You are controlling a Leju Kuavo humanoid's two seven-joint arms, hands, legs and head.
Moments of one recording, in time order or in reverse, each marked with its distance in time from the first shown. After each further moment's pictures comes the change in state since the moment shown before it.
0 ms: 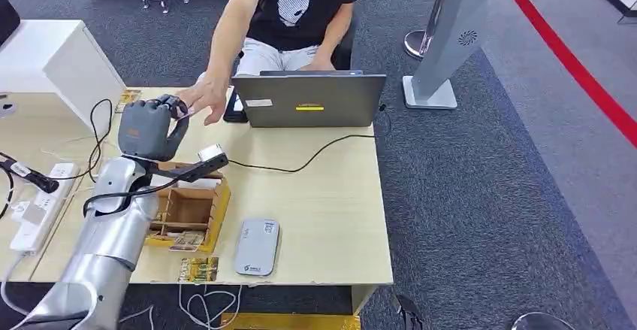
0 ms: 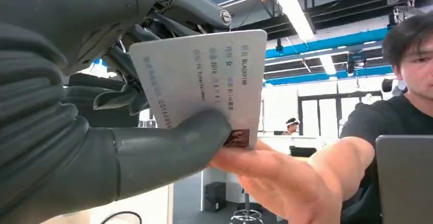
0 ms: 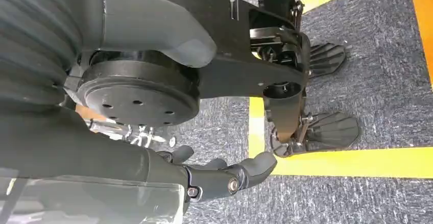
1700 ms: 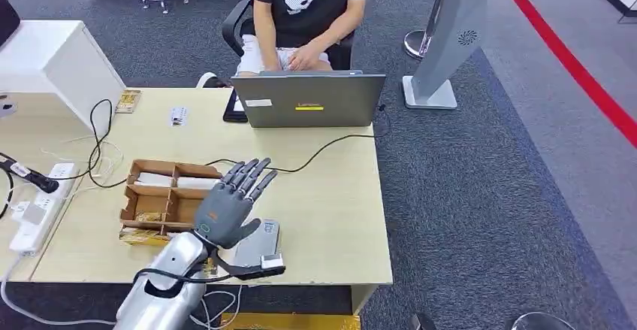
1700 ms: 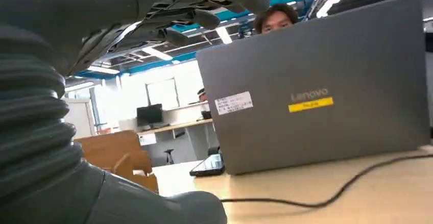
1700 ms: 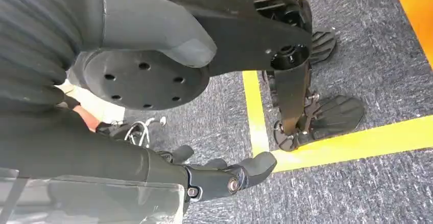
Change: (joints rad) left arm 0.427 0.009 -0.383 -0.379 -0.046 -0.173 0.056; right arm 0.069 -0.031 -0.080 -0.008 -0.077 -0.003 -0.073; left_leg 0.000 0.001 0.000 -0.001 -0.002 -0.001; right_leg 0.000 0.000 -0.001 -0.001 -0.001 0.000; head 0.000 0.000
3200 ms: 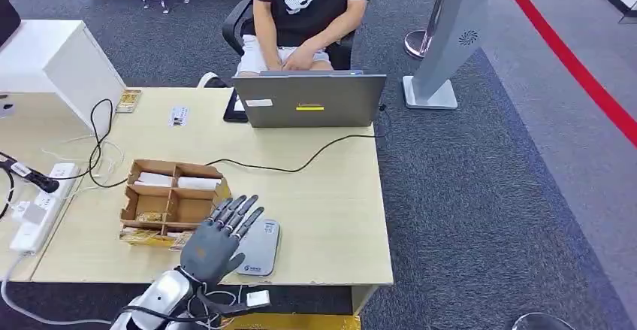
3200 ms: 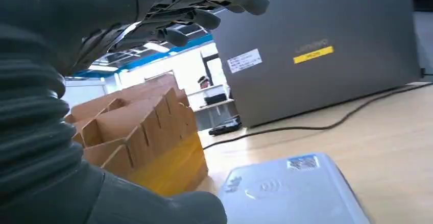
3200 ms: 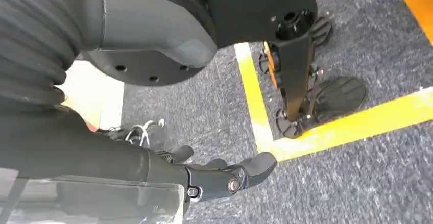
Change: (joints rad) left arm 0.154 0.153 -0.090 -0.097 0.034 0.034 0.055; right arm 0.054 -0.023 -0.026 -0.008 -0.035 0.002 -0.042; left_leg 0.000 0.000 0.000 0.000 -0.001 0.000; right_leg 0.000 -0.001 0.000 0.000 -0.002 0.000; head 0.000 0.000
